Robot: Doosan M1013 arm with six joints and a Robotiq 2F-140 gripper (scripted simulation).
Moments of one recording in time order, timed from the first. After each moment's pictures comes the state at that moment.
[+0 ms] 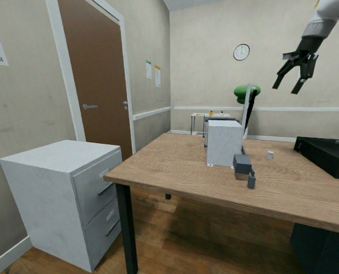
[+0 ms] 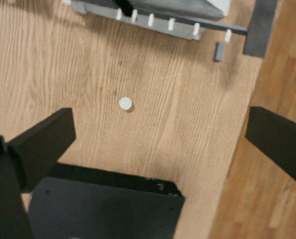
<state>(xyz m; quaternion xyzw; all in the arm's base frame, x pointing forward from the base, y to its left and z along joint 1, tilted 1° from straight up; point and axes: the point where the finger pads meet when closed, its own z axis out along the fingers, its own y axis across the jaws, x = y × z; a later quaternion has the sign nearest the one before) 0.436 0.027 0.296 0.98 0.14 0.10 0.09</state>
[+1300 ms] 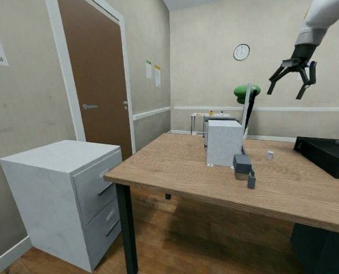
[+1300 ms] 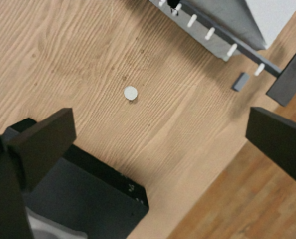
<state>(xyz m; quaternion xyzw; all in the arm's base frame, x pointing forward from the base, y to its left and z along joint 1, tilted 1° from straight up) 0.436 0.027 0.269 0.94 0.32 0.07 0.06</state>
